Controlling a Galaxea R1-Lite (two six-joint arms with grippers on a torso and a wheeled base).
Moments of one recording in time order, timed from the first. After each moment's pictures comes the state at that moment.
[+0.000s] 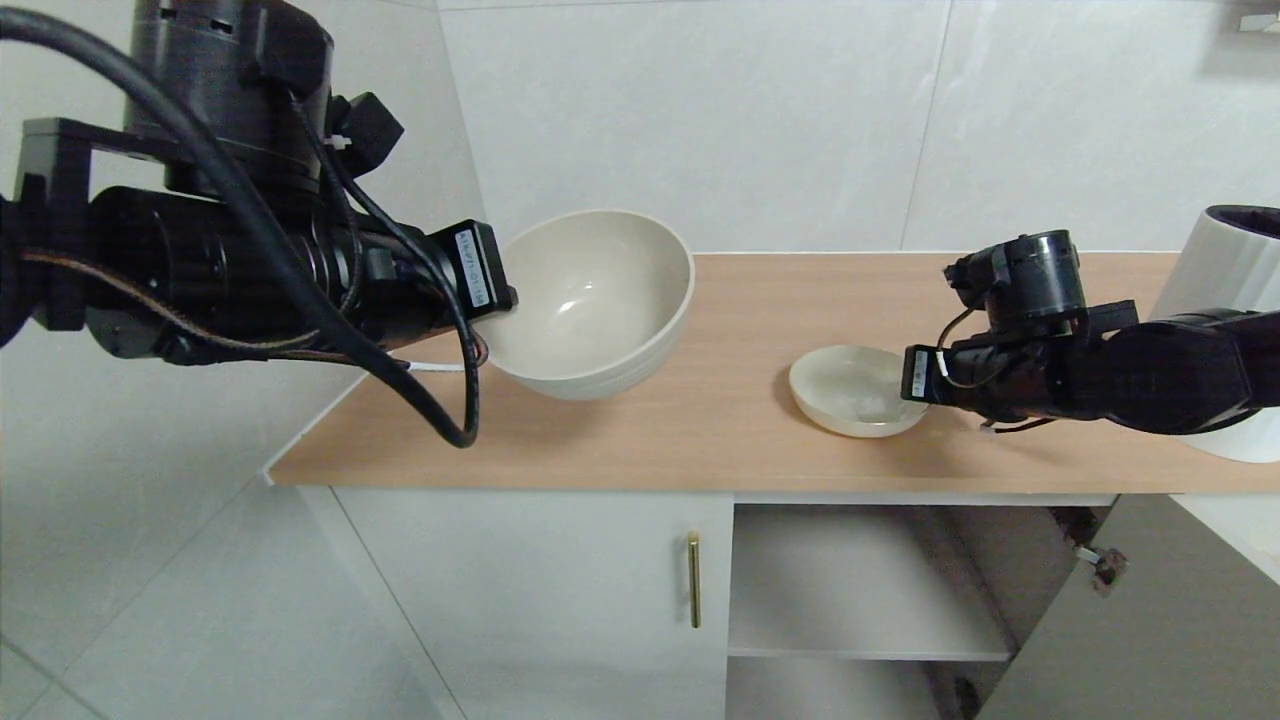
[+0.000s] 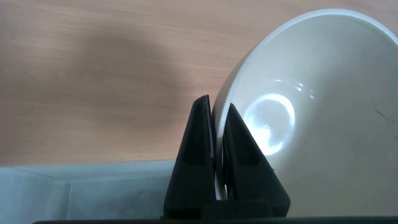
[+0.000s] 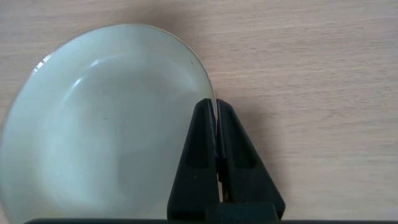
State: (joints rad) left arm -0.52 1.61 -1.42 0.24 0.19 -0.48; right arm 0.34 1.89 -1.27 -0.09 -0.24 0.31
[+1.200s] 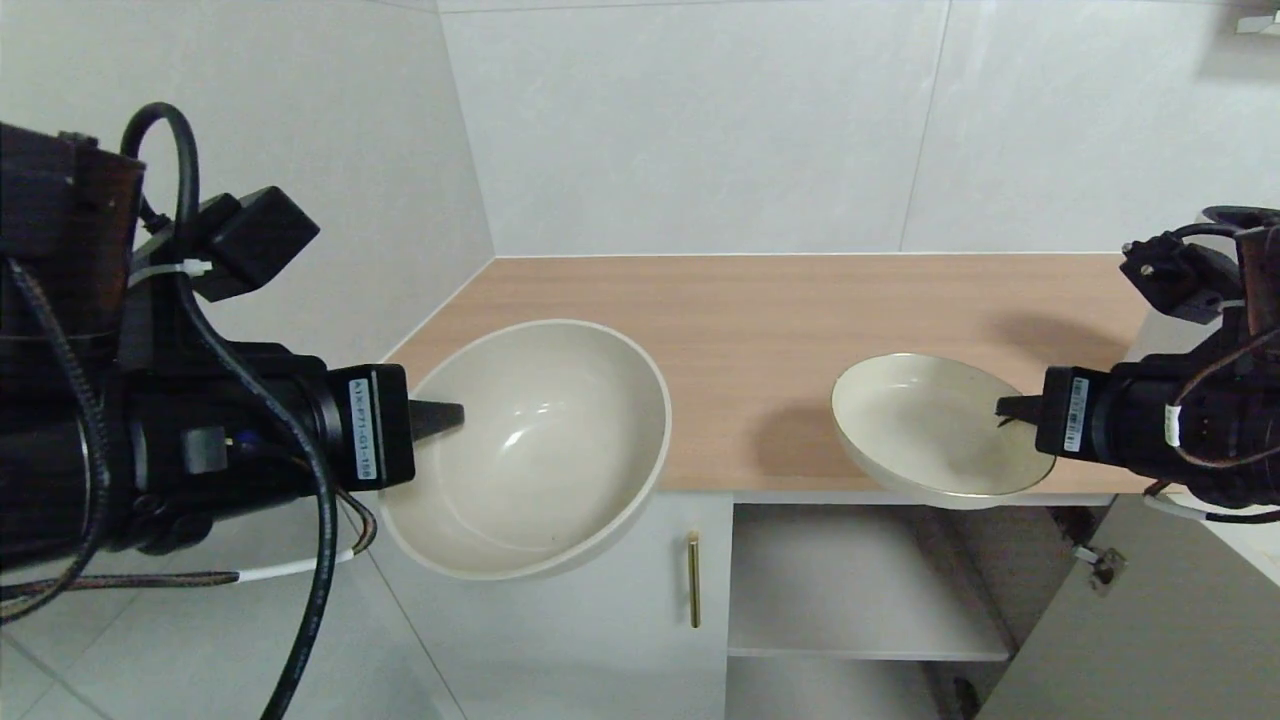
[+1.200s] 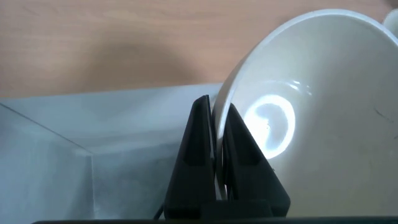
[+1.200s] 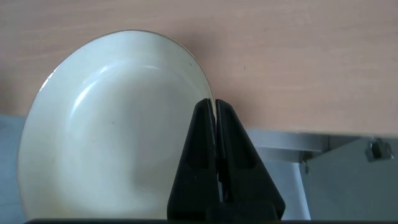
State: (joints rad) left arm -0.61 1.34 -1.08 0.24 0.20 -0.43; right arm 0.48 1.39 -0.93 0.00 -0.23 0.40
